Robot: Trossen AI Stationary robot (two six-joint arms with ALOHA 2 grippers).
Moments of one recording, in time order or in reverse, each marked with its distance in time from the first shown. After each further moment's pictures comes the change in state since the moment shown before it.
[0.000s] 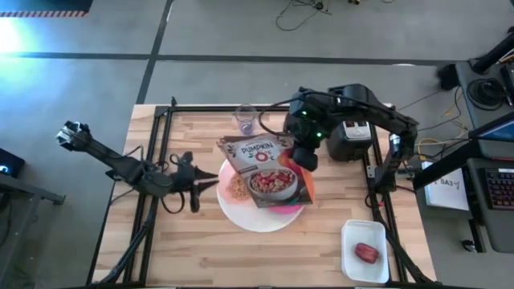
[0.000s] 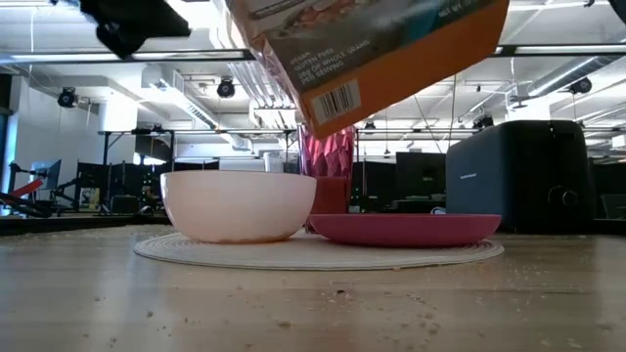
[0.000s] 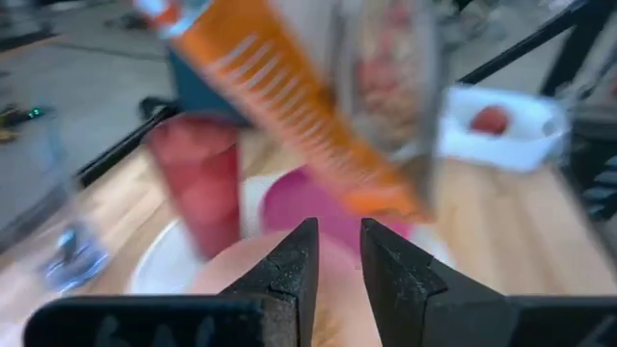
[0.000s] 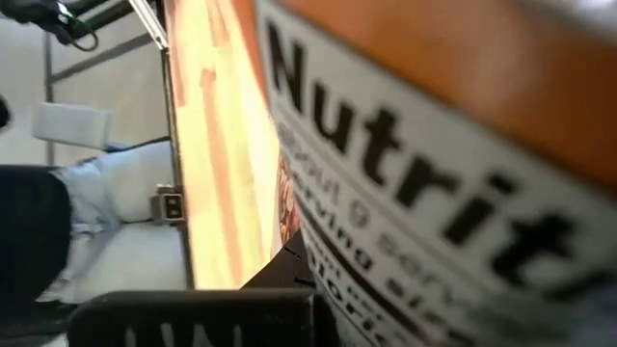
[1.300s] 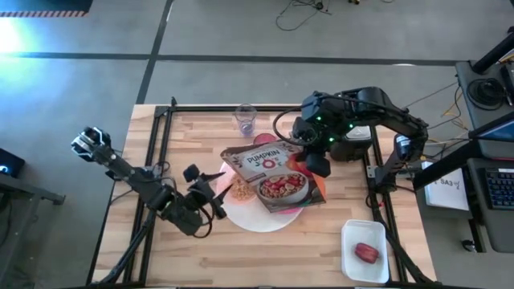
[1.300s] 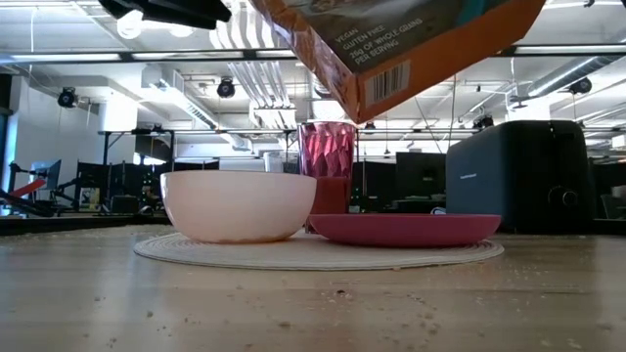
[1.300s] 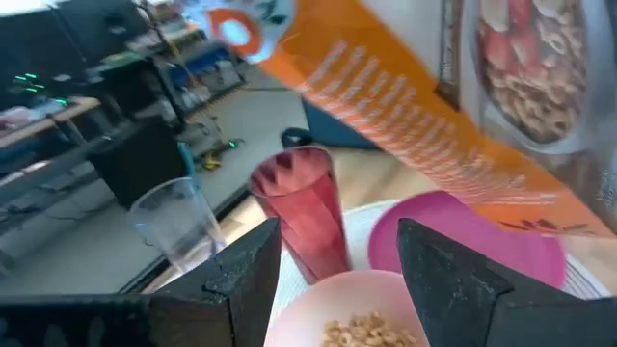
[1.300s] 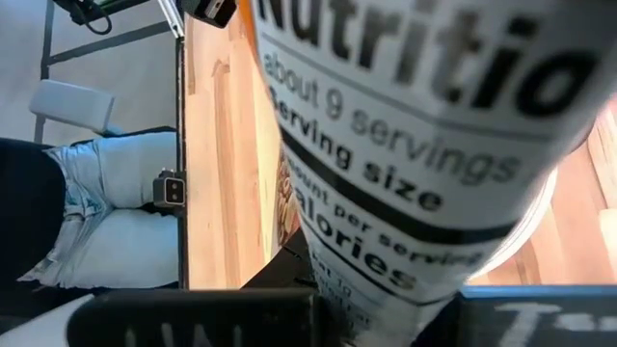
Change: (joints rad) left arm -0.134 0.466 0.265 -0.115 -0.561 -0.130; right arm 0.061 -0.059 -0.001 -0.014 0.041 -0.039
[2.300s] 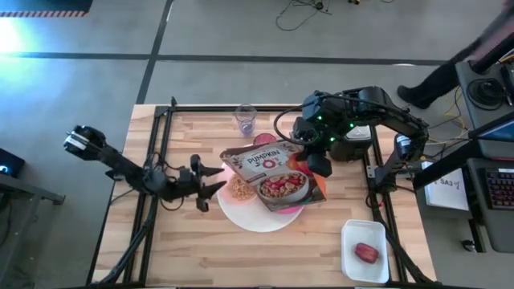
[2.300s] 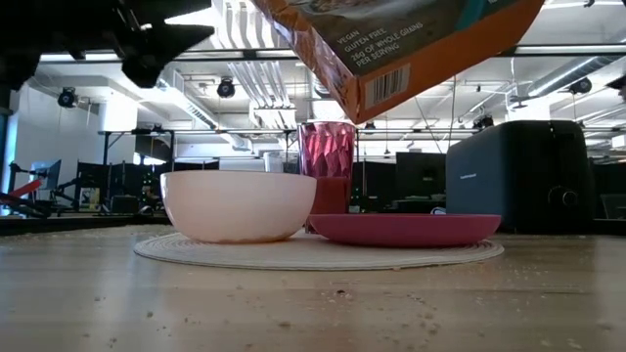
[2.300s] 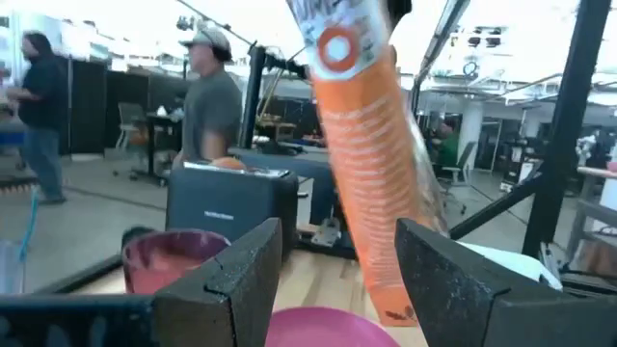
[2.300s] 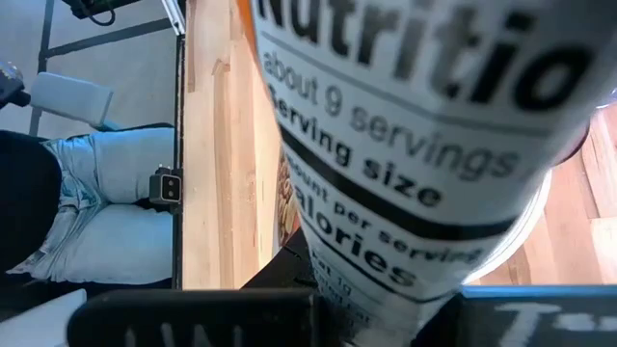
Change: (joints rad) left arm 0.190 -0.130 -0.674 1.513 0.581 0.464; right arm 0.000 -0.003 0.000 0.001 0.000 -0.032
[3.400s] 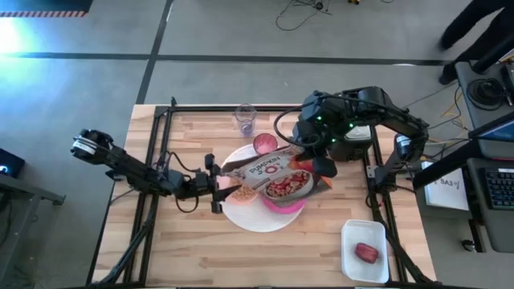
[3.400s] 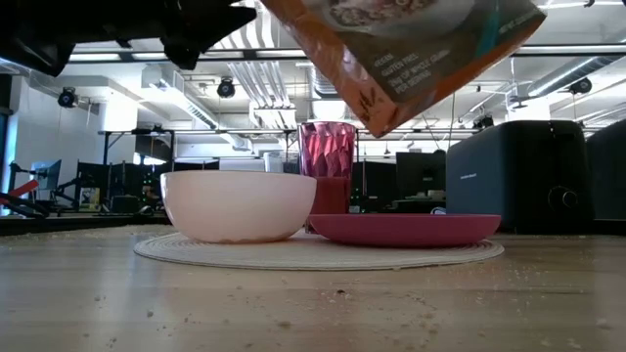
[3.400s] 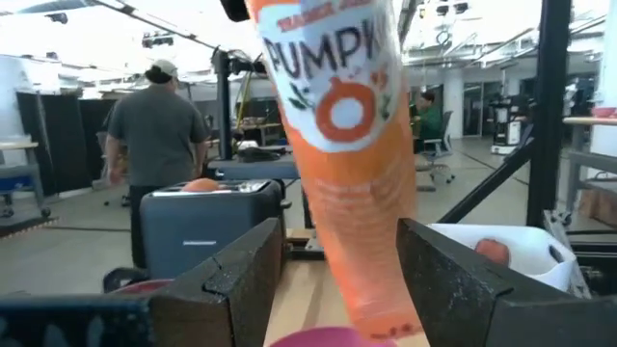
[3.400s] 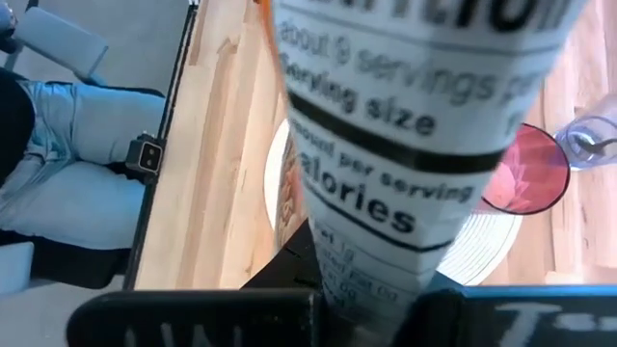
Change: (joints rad) left arm 0.096 0.142 0.170 -0.069 0.159 0.119; right arm 0.000 -0.002 -0.001 0.003 -0.008 -0.225
